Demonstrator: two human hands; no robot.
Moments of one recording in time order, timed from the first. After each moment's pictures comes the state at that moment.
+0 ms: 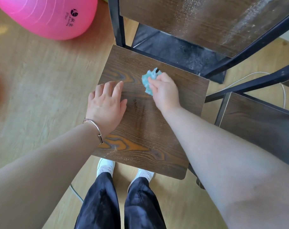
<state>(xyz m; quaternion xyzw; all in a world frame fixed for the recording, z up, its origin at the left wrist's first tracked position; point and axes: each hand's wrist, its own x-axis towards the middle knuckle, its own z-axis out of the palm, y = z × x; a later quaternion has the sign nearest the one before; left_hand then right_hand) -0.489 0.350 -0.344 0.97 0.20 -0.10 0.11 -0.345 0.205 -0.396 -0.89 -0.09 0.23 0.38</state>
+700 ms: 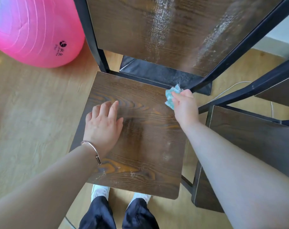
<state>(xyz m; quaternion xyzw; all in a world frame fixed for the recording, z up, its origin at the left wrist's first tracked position) -0.464 0.326 -0.343 0.97 0.20 -0.08 0.12 -0.291 0.118 -0.376 -0.93 -0.01 0.15 0.33</state>
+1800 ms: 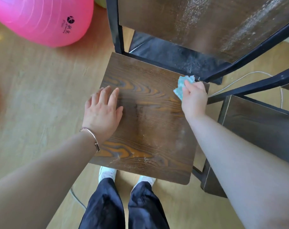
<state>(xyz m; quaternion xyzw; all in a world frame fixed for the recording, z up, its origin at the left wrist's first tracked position) -0.493 0.367 -0.355 0.97 0.19 -0.09 0.12 -0.318 0.147 -0.383 -0.93 0.01 0.10 0.34</state>
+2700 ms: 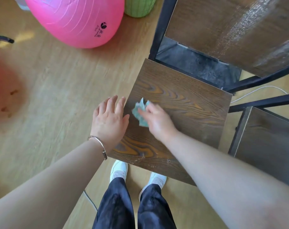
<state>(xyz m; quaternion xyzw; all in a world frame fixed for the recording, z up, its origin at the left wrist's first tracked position) -0.554 0.418 -0.344 0.95 0.25 -0.10 0.14 -0.443 0.265 -0.390 -0.88 -0.37 0.23 0.19</state>
